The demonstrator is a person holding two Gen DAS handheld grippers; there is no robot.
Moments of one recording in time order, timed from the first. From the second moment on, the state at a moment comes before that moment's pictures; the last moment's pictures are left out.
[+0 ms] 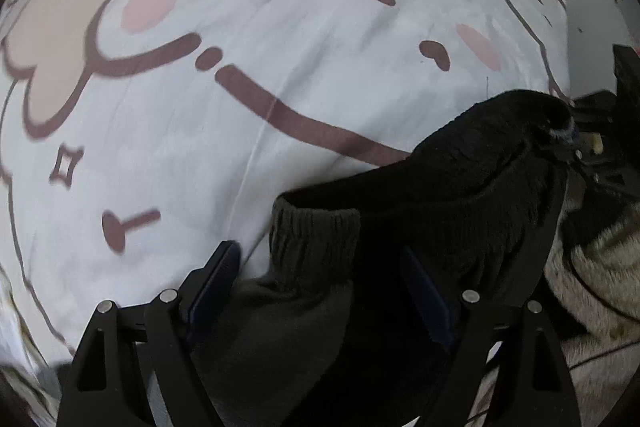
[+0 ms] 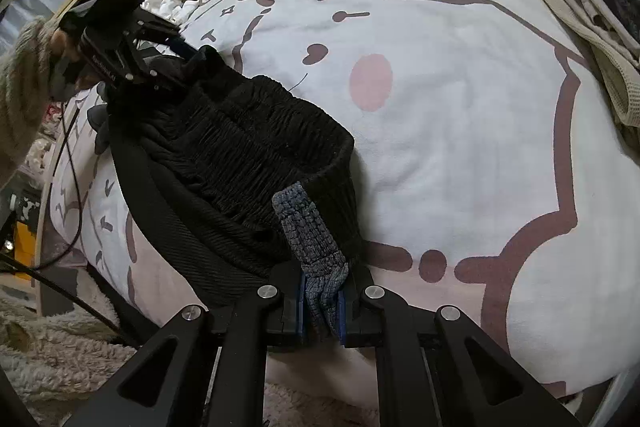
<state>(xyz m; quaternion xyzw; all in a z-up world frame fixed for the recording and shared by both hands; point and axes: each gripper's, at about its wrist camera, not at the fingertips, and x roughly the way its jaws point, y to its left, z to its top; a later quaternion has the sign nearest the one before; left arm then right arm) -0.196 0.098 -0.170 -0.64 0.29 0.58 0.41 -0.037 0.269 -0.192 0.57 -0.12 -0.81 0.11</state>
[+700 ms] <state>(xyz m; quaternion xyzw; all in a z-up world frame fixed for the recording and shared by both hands) -0.126 -0.004 0.010 -0.39 0.06 0.87 0.30 -0.041 0.271 -0.096 0.43 -0.12 -0.89 0.11</state>
